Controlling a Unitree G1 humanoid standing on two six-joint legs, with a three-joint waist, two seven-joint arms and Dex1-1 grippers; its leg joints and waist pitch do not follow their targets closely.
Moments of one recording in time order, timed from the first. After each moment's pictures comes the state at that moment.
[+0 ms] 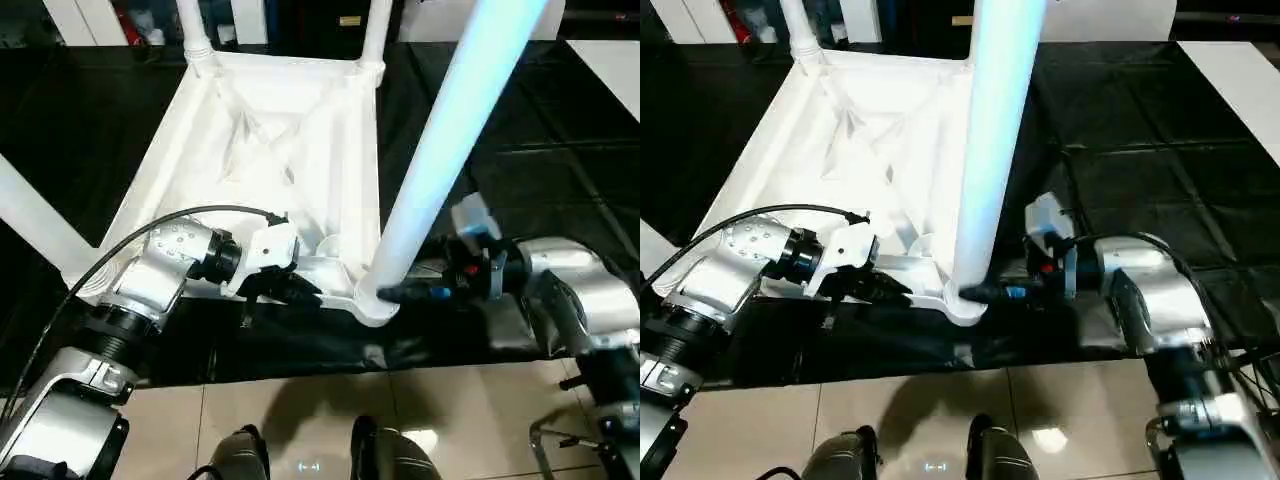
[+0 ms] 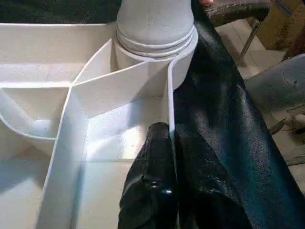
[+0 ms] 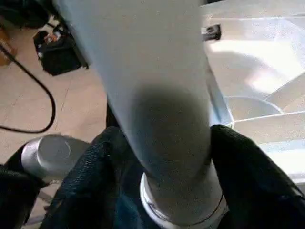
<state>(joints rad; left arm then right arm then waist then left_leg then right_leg) -0.65 0.46 -0.32 0.46 -0.03 -0.01 -1.44 -0.52 -0.52 0.15 0.29 0.32 0.25 1.47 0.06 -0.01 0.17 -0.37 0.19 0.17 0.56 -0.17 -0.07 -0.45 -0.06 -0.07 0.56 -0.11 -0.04</state>
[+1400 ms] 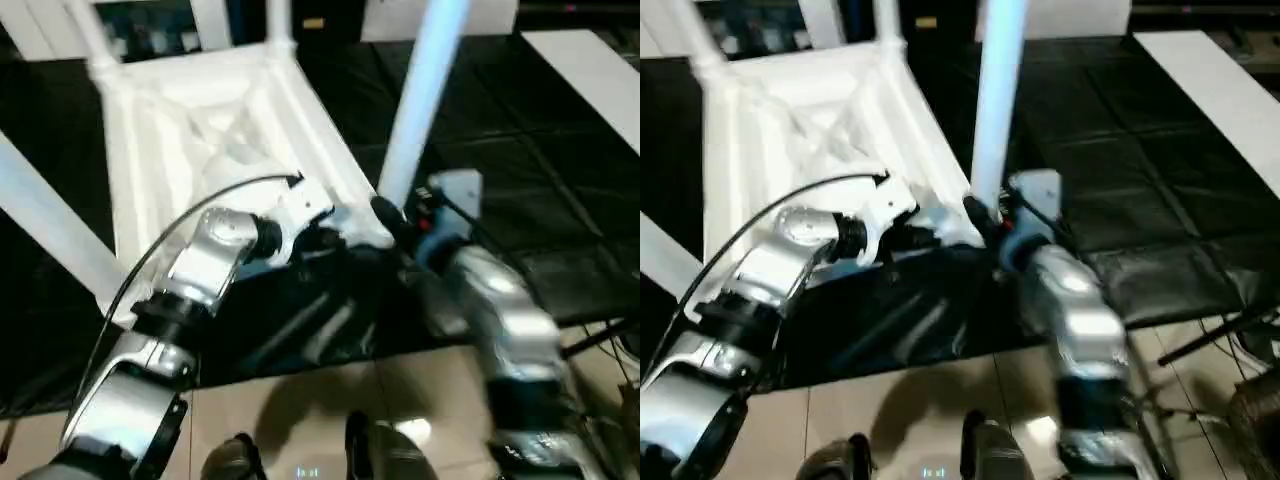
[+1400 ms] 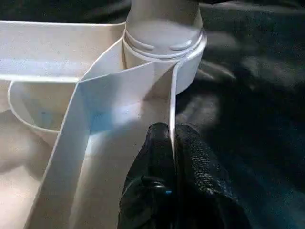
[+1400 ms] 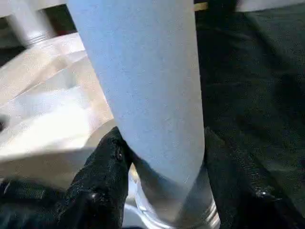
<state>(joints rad) -0.75 0.22 -0.23 0.52 0.08 0.32 -0.90 -0.45 0.04 -0.07 0.10 0.12 0.45 0.26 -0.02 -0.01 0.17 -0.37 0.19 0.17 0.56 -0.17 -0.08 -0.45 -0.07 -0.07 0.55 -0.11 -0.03</state>
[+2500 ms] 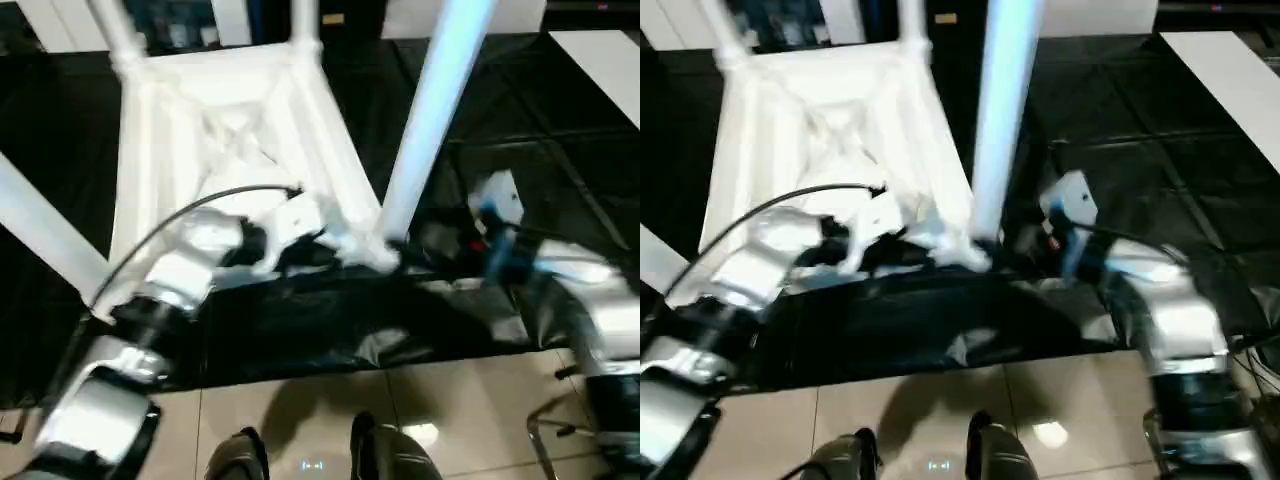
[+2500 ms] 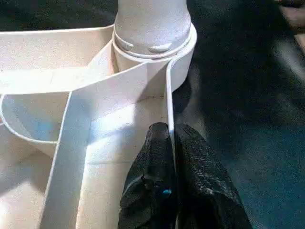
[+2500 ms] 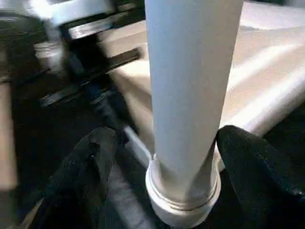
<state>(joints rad) -0.70 0.38 -0.29 0.50 0.02 0.09 -1.24 -0.42 -0.52 0.01 0.09 0.32 0.33 1.16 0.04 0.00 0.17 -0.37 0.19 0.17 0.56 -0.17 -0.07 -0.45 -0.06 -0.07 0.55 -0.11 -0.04</state>
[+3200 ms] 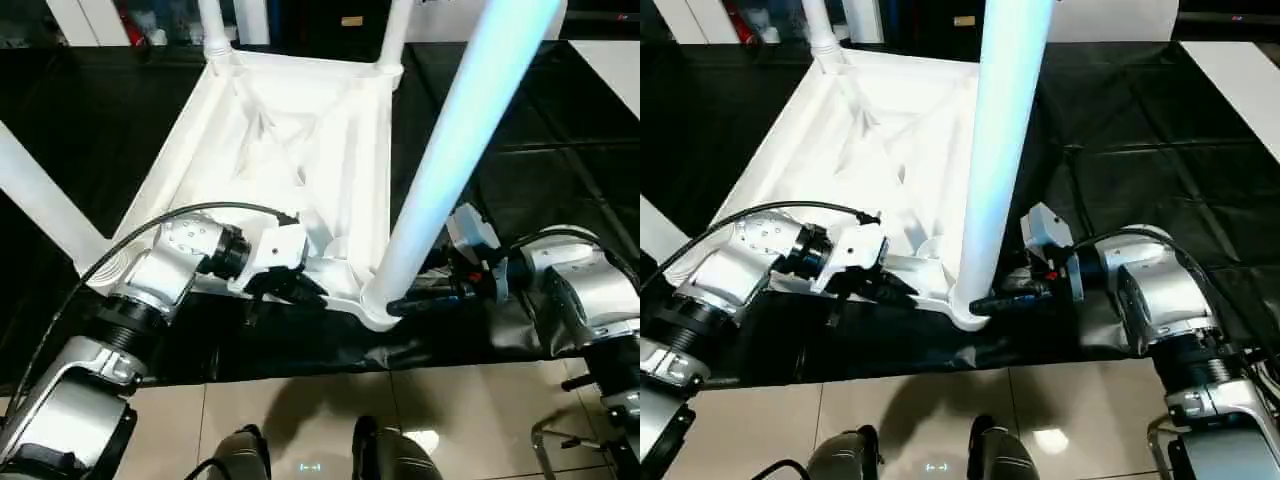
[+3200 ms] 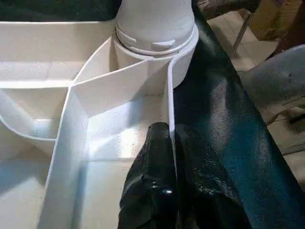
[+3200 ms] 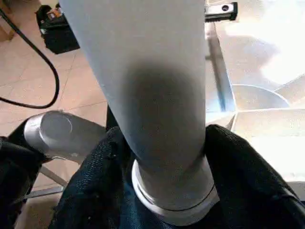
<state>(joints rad) -0.70 0.45 -0.35 0.50 -0.01 -0.04 -1.46 -0.55 -0.56 0.19 0.33 0.28 0.19 1.52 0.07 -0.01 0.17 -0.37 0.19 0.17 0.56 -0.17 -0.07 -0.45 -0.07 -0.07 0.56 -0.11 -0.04</state>
